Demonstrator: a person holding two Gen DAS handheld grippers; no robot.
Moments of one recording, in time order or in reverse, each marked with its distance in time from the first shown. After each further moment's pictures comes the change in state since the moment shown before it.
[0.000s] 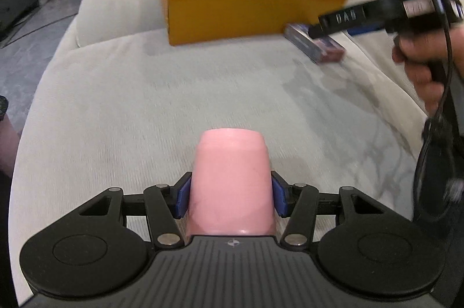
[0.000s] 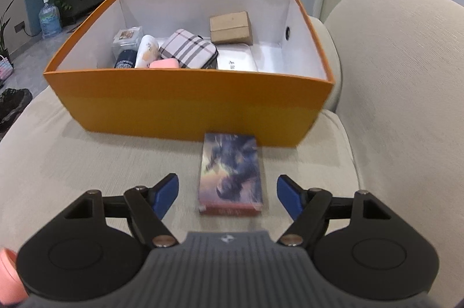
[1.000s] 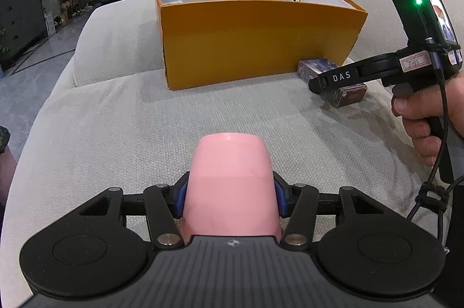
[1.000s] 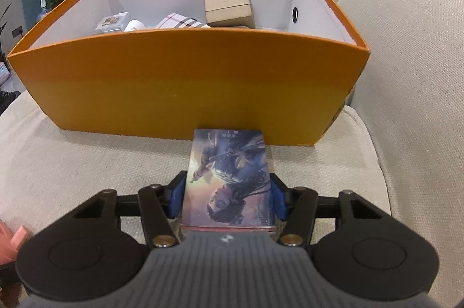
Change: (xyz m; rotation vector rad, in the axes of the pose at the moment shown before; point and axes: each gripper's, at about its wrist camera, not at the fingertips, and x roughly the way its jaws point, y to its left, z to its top) left arm 0.029 0.001 0.033 0.025 -0.146 0.042; right arm 0.055 -0.003 -0.012 0.025 -0.017 0.010
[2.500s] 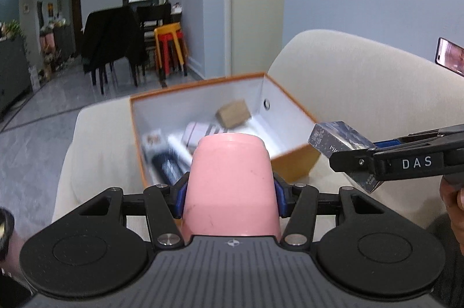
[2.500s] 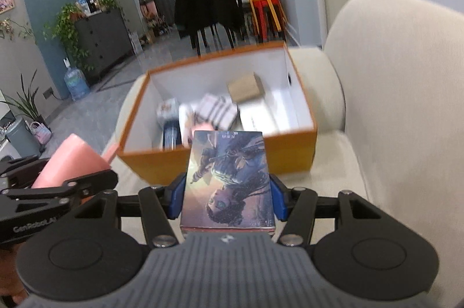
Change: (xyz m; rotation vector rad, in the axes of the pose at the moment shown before) left arm -0.053 -0.012 0.144 0.101 -0.202 -0.065; right arm -0.158 -0.021 0.050 0.184 -0.102 0.170
